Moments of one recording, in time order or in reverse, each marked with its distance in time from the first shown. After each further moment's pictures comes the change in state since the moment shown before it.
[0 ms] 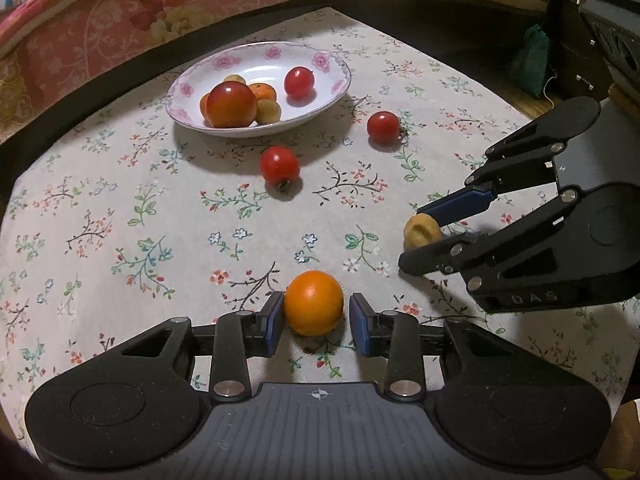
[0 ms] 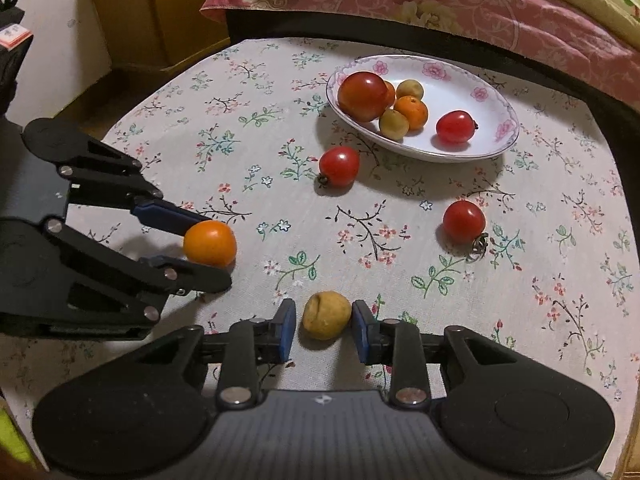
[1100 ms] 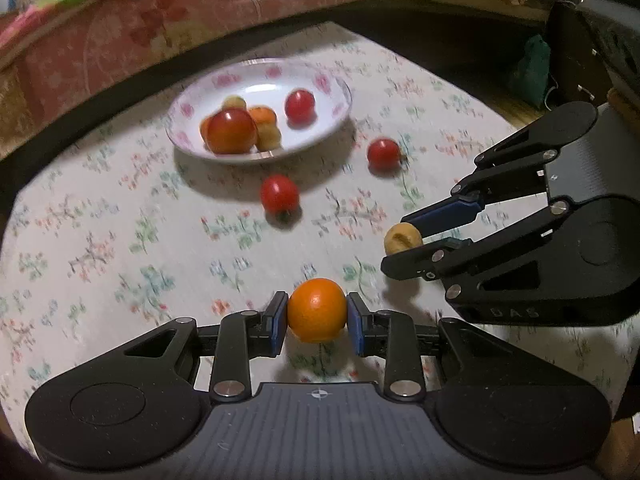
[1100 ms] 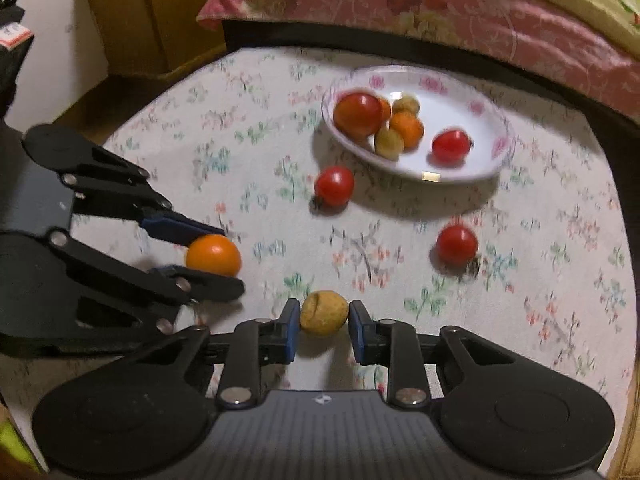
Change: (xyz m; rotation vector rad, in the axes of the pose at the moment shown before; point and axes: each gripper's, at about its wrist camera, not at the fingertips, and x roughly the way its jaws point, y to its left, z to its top) left arm -0.005 0.002 0.018 -0.008 -0.027 0.006; right arm -0.007 -0.001 0.016 0.001 -0.024 -0.014
